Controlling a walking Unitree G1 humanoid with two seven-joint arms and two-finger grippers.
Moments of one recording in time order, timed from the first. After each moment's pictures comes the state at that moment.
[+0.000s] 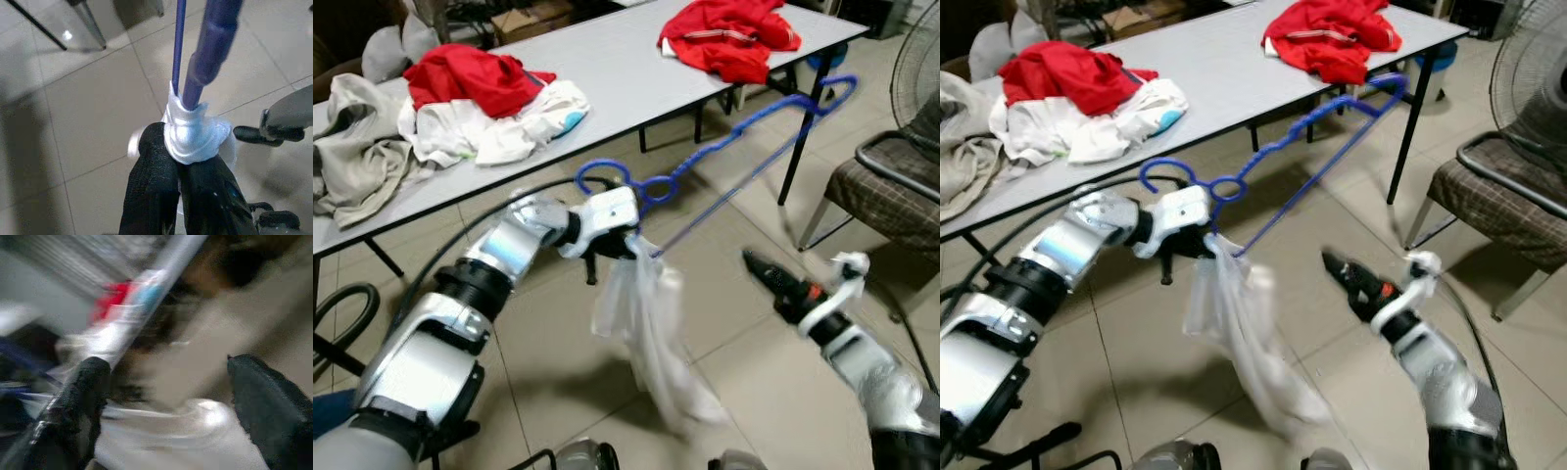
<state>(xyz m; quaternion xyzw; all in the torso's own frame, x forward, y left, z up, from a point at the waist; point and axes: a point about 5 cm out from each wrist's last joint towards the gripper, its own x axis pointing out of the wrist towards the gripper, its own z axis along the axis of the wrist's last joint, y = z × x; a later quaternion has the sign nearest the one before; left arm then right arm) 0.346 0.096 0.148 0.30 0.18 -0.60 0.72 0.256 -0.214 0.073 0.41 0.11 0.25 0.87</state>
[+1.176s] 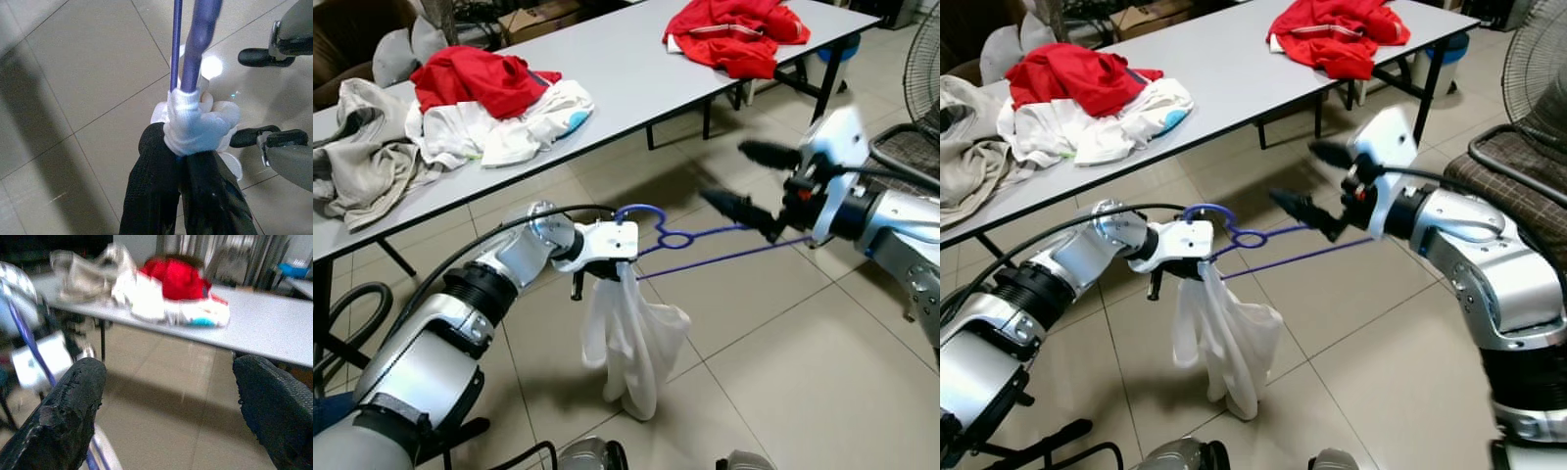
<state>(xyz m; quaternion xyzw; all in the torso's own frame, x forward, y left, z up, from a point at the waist) 0.345 0.106 0.125 0.42 0.24 -0.58 0.66 0.290 -0.182 0.225 -0.14 0.04 0.41 0.90</state>
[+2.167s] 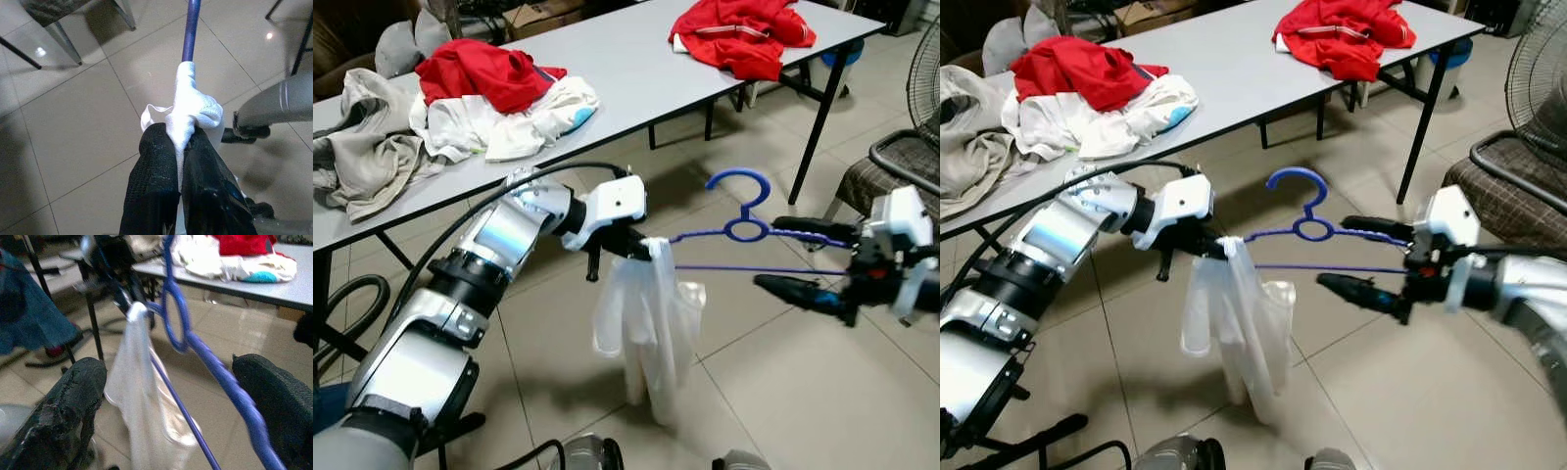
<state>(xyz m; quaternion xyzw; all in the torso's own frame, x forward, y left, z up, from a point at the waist) 0.336 0.093 0.176 0.30 0.16 -0.66 0.67 0.240 -0.237 0.205 -0.11 0.11 0.49 0.86</state>
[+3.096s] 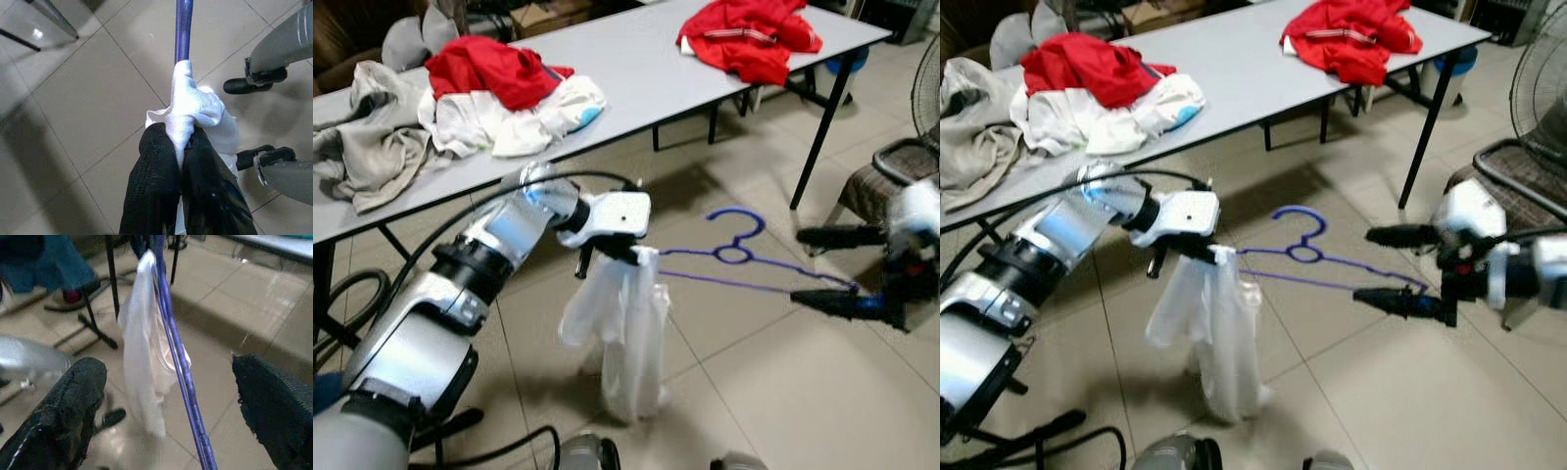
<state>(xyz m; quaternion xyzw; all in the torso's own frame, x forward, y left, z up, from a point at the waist) 0.345 0.089 0.176 0.41 0.17 -0.65 0.61 0.247 -0.262 0.207 -0.17 0.19 0.54 0.80</state>
